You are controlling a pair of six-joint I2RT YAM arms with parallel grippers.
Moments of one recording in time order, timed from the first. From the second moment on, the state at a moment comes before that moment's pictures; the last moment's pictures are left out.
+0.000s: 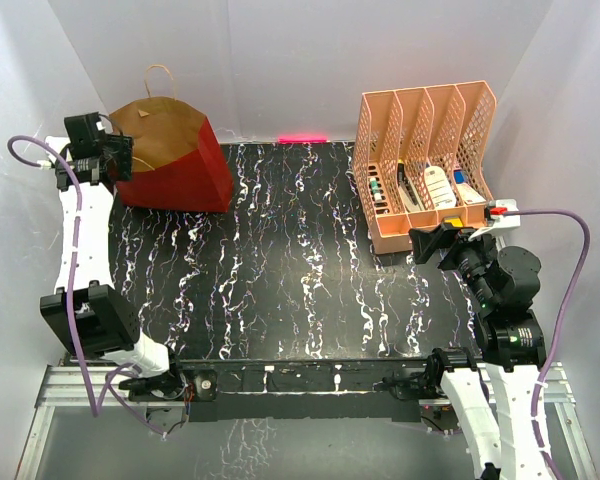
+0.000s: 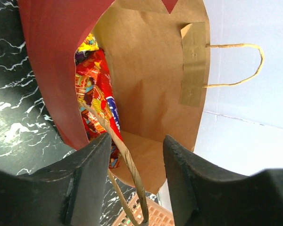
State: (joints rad) left arm 0.21 1.53 1.62 -0.71 -0.16 -1.27; right arm 0.00 0.46 0.80 -0.45 -0.23 0.24
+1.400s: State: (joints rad) left arm 0.22 1.39 1.55 -0.66 -0.10 -1.05; right arm 0.00 0.46 0.79 -0.45 -0.24 0.24
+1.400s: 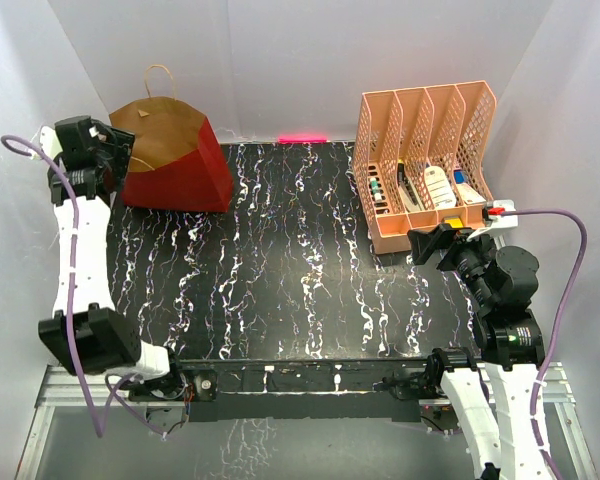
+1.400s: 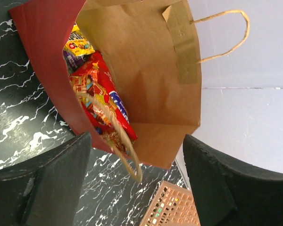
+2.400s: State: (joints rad) left arm 0.20 1.11 1.19 -0.58 0.26 -1.16; right arm 0.00 0.46 0.79 -0.45 -0.26 0.24
